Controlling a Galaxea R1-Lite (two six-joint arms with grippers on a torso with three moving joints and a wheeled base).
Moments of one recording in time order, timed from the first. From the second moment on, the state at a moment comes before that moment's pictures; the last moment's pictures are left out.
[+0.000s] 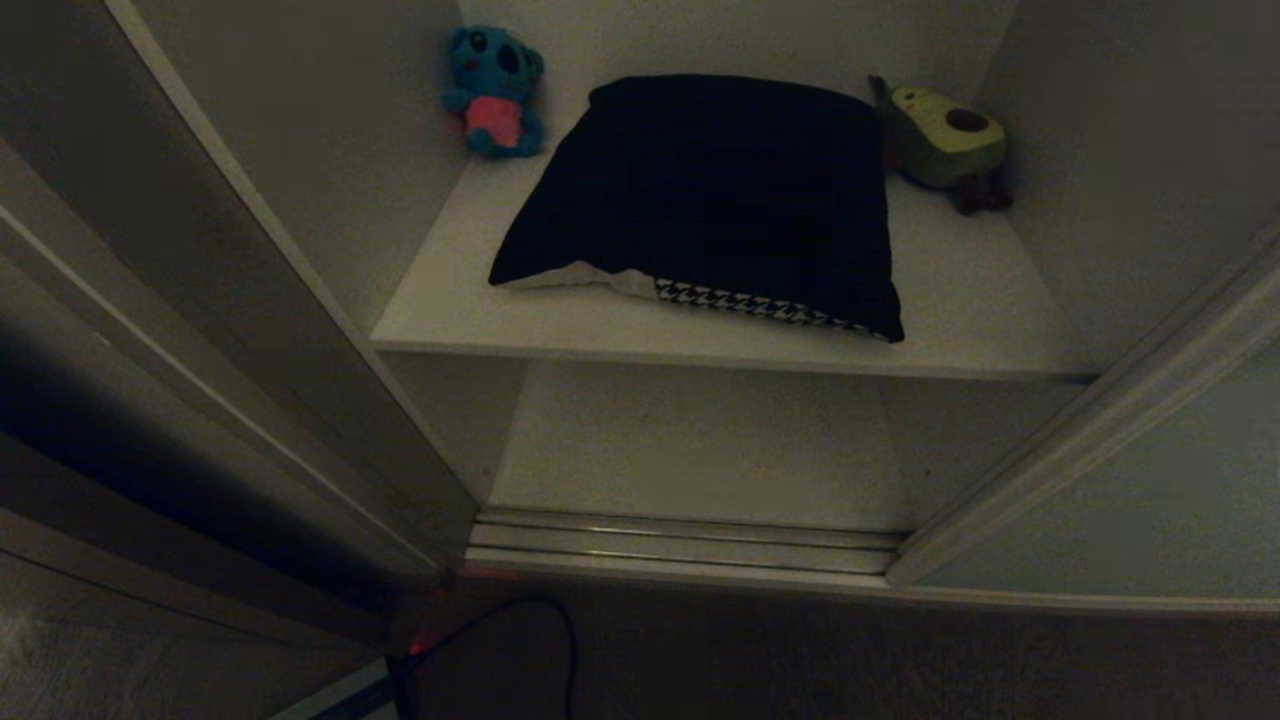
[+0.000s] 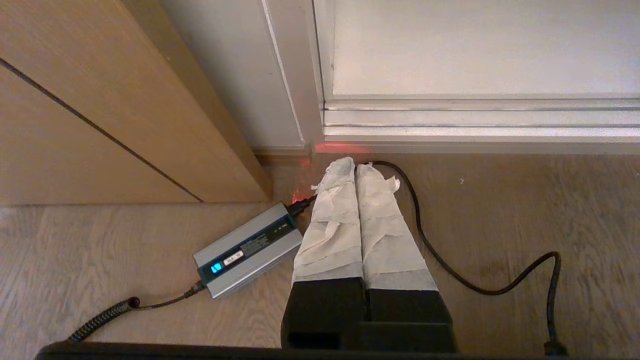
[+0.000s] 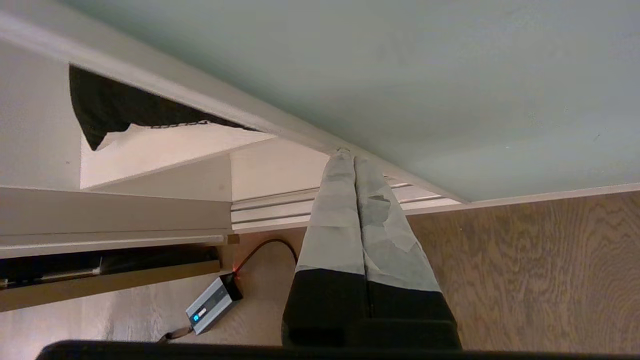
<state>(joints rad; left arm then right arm) -0.02 0.00 -0.07 0.17 -0.02 0.09 -0.53 1.13 -1.33 0.46 0.67 0.37</state>
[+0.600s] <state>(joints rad) -0.02 0.00 -0.07 0.17 -0.02 0.09 -0.49 1.15 -1.29 0.38 0.67 0.37</state>
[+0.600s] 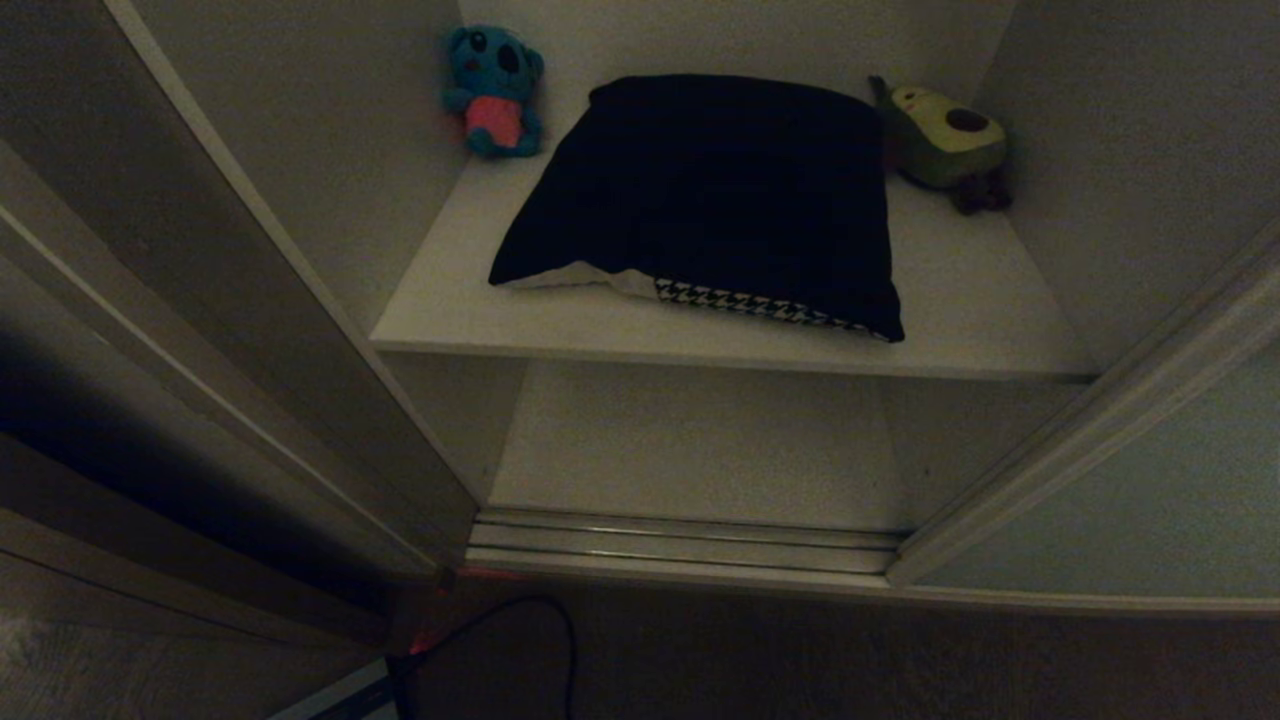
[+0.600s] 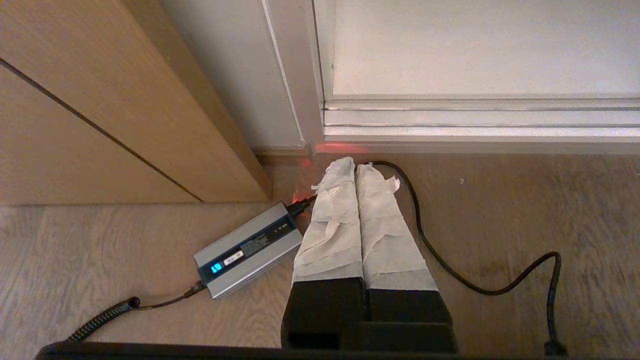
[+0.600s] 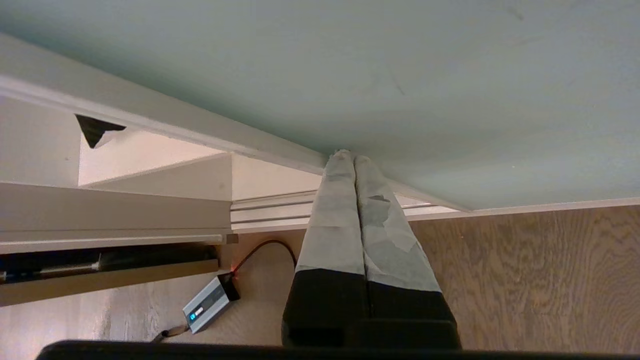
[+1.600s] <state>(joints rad) -0.02 0.00 -0.07 0.17 -0.02 0.09 -0.16 1.11 -1.26 0.32 0.66 0.37</state>
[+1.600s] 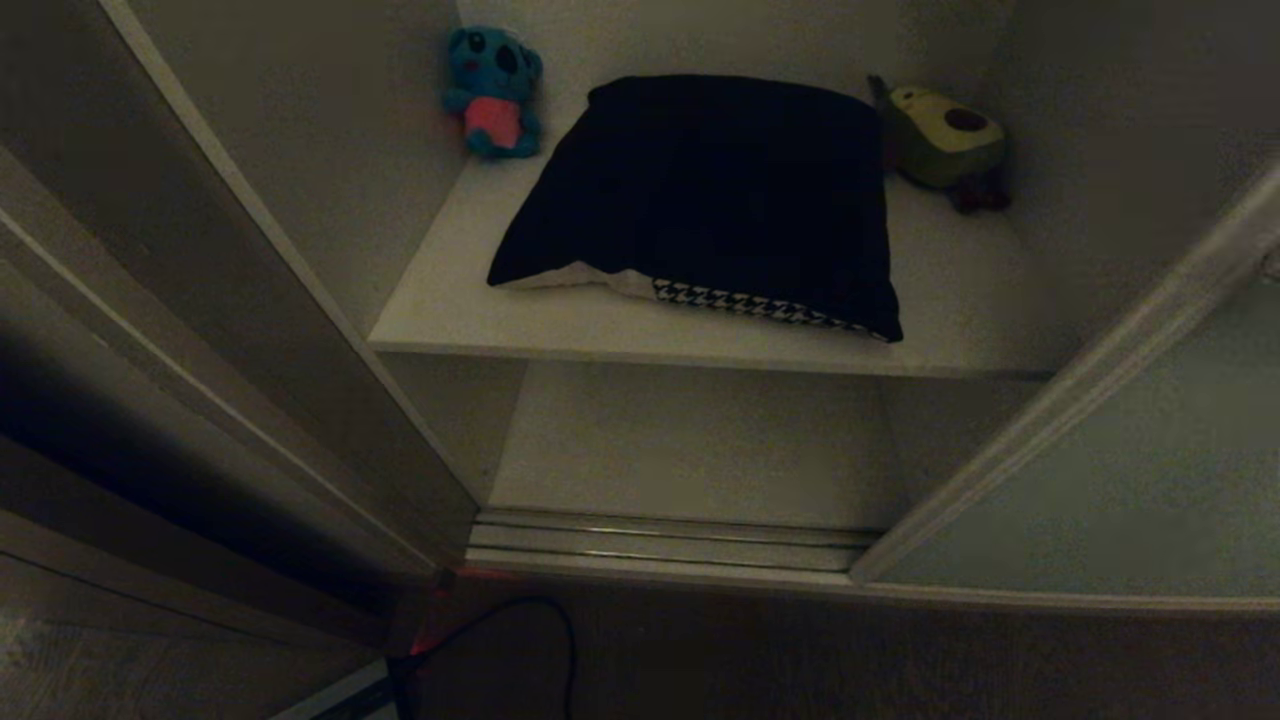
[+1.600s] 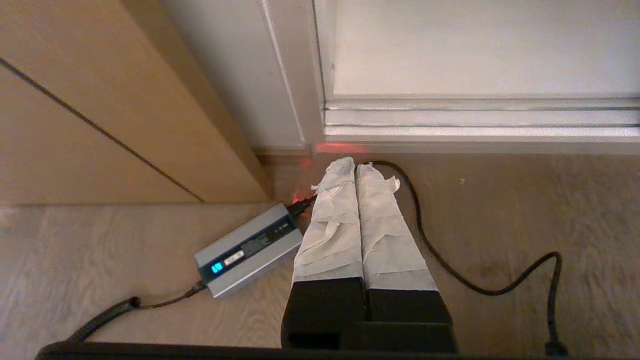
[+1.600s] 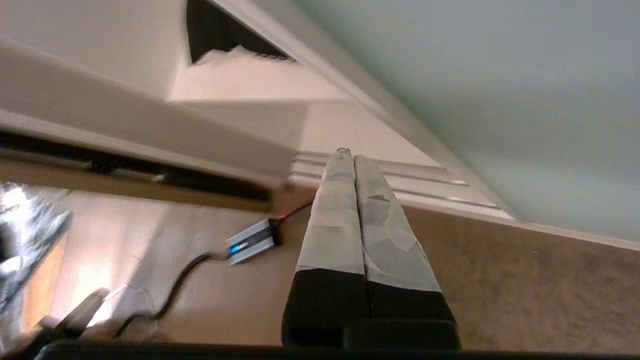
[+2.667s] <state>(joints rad) -0.02 0.00 -0.07 0.17 -0.02 0.09 0.14 0.94 -1.17 0.14 0.46 0.08</state>
